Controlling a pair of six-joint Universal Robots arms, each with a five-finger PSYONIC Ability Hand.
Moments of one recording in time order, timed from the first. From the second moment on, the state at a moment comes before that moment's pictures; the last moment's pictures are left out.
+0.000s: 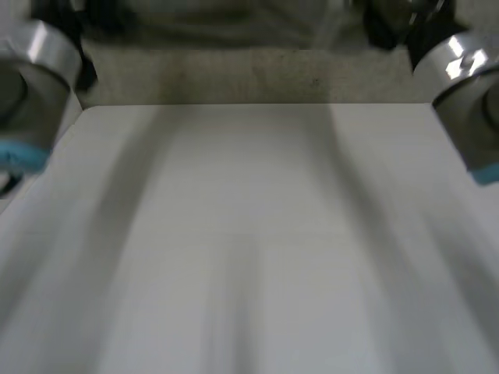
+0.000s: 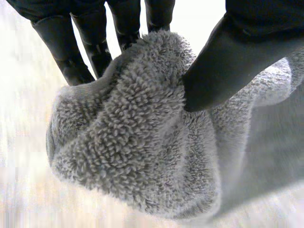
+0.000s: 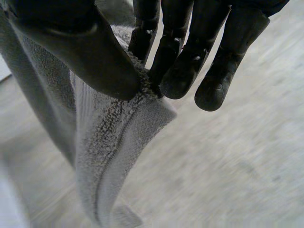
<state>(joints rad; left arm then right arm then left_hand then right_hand) 4.42 -1.95 -1.11 3.44 -1.46 3.02 1.88 -1.20 1.18 -0.42 1.21 2.80 1.36 1.37 1.38 1.37 1.39 1.33 1.32 1.33 1.34 1.16</state>
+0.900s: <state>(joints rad) 4.54 -1.75 -1.82 3.48 -1.46 3.29 1.69 -1.28 1.83 -0.23 1.11 2.45 0.40 0.40 0.39 0.40 0.36 0.25 0.27 0.27 0.27 0.07</state>
